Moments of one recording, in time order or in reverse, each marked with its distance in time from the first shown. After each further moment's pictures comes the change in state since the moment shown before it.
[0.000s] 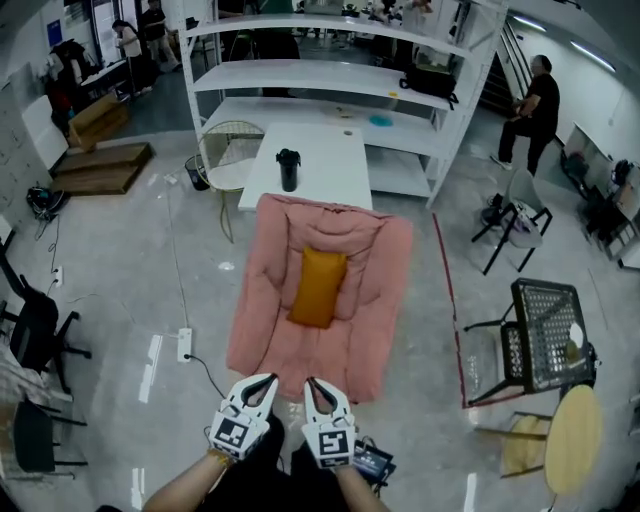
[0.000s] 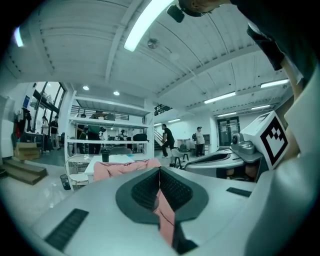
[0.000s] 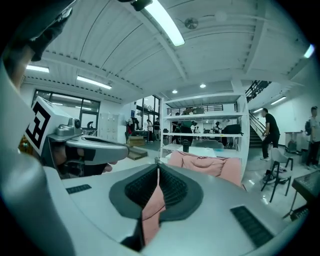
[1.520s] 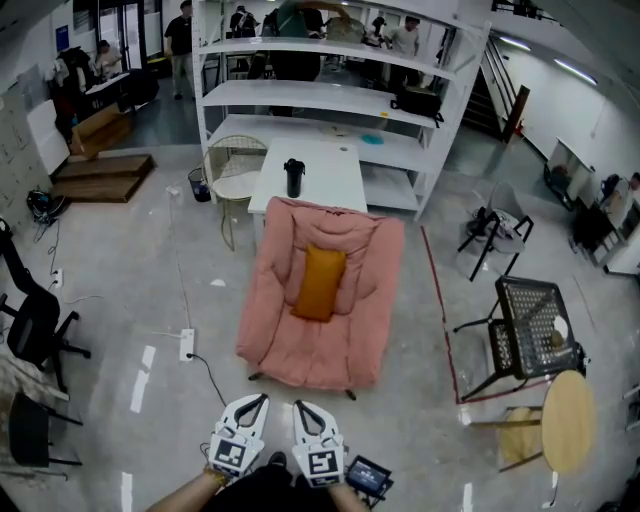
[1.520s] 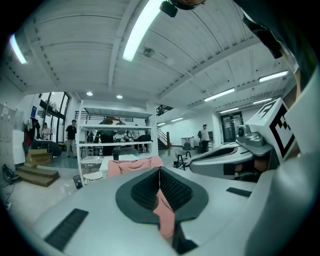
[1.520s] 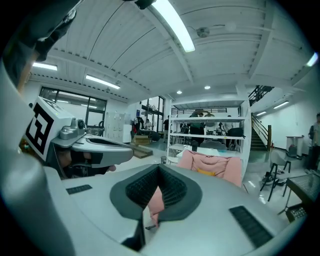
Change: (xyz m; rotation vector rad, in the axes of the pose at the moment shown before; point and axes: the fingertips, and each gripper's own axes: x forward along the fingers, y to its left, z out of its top) left arm -0.185 -0.056 -0.019 0.033 0.012 0.078; right arm -0.124 0.158 -0.017 -0.042 0.027 0.015
